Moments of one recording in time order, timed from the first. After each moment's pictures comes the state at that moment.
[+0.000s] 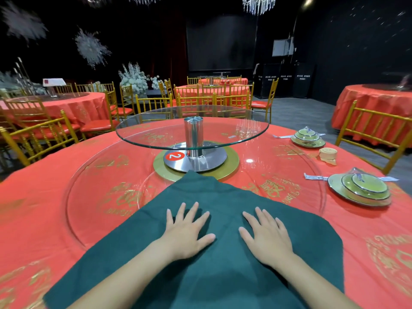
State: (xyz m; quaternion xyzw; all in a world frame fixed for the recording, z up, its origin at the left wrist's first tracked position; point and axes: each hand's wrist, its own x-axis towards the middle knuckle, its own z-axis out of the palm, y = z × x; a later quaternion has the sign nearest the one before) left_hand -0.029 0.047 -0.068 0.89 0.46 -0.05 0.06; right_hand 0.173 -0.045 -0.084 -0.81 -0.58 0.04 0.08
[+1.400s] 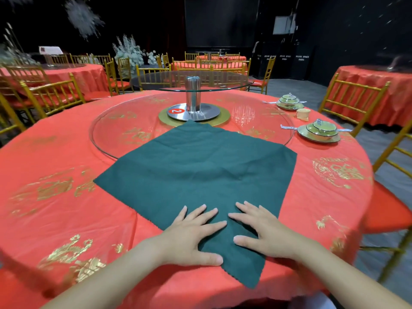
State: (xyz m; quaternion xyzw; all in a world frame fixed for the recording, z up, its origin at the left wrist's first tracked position) left_hand -0.116 -0.201 -0.105 0.95 0.28 -0.04 0.13; right_hand 0.112 -0.279 -0.104 -0.64 -0.75 0.15 0.06
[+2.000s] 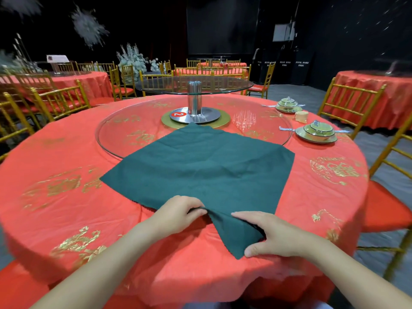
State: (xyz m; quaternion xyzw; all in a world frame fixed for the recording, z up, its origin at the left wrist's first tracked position) left_hand -0.123 -0.177 -0.091 0.92 0.29 0.17 0.18; right_hand 0.118 -0.300 -0.093 -0.59 -0.77 0.20 0.13
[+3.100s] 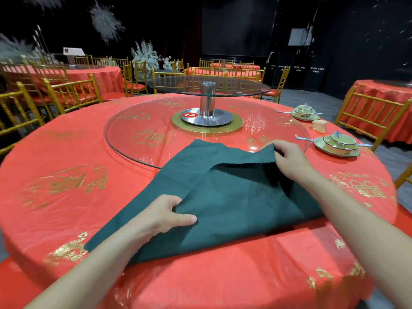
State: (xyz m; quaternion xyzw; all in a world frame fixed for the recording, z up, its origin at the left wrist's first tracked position) left_hand -0.157 -0.158 -0.074 0.71 0.45 0.20 0.50; right_hand 0.166 -0.164 -0.015 -0.64 -0.63 0.09 0.43
